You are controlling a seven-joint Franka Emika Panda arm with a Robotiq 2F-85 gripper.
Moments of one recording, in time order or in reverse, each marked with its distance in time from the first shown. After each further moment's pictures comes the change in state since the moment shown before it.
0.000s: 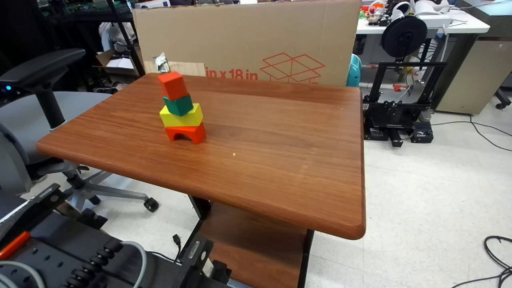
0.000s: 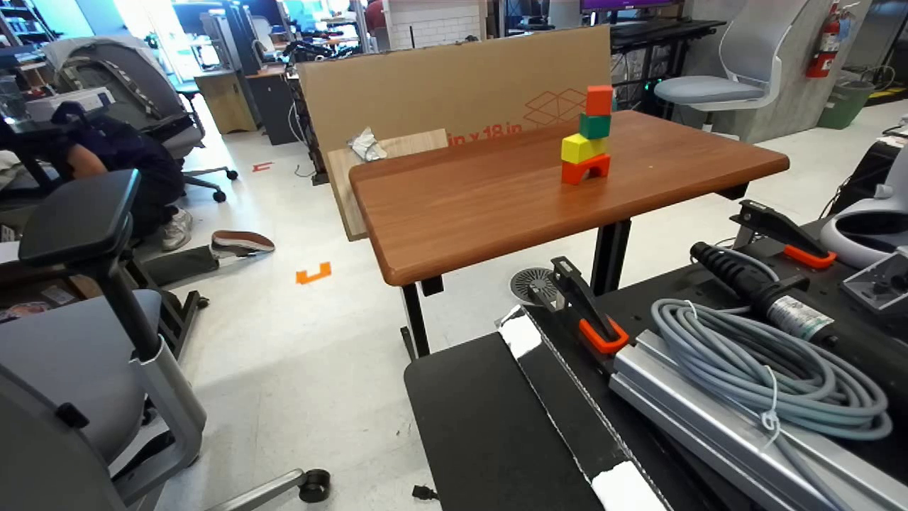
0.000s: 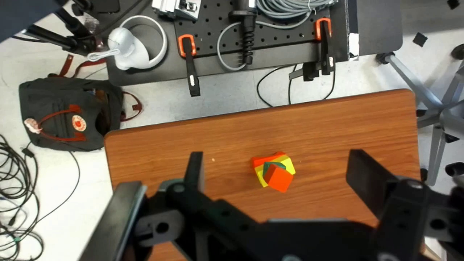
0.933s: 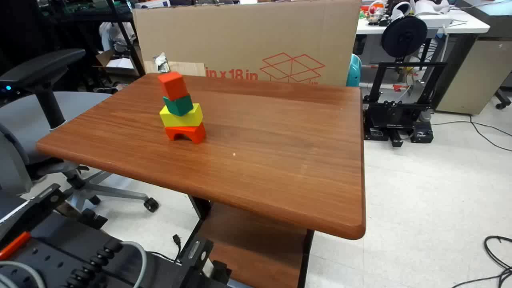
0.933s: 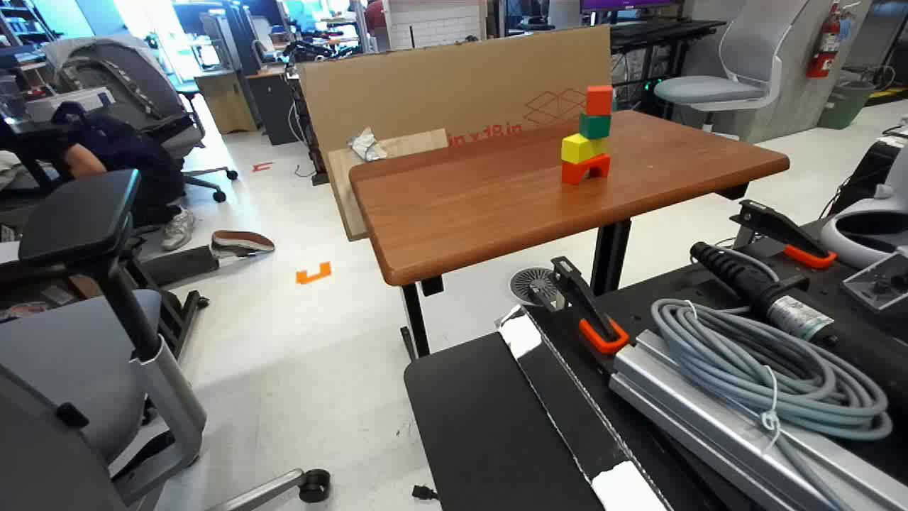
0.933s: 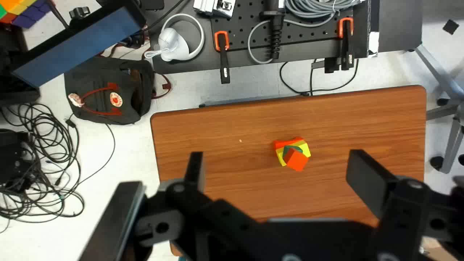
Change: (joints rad) arm -0.008 -0.135 -0.016 0.068 -0.092 -0.104 -0.034
